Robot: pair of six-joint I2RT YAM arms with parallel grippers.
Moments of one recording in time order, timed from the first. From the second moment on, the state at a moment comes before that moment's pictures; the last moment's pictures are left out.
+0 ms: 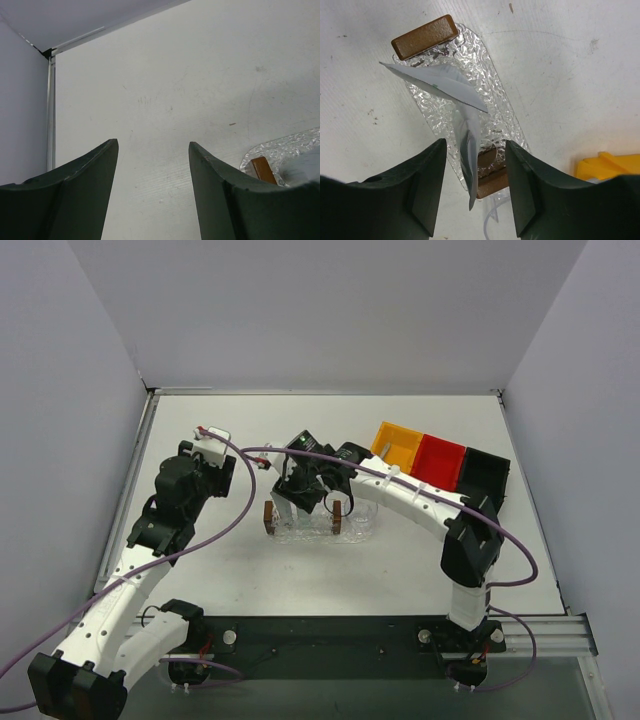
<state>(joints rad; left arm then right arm) -0.32 0.88 0.79 -0.20 -0.19 0.19 0.91 1.85 1.63 -0.73 -0.02 -0.29</state>
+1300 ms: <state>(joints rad) -0.28 0.91 0.80 -0.20 -0.15 0.17 0.35 1.79 1.57 -0.75 0.00 0.07</state>
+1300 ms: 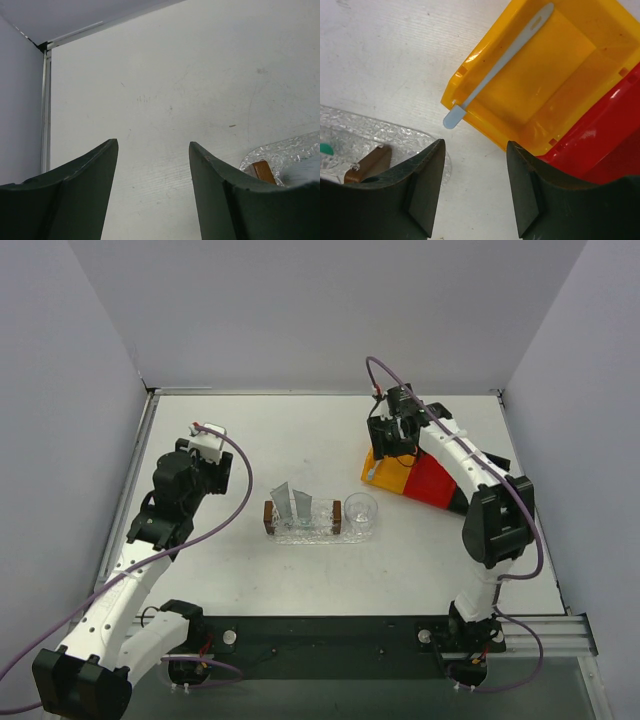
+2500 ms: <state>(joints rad) -0.27 0.91 0.80 -0.20 -0.14 0.16 0.34 2.03 1.65 -0.69 0.06 0.12</state>
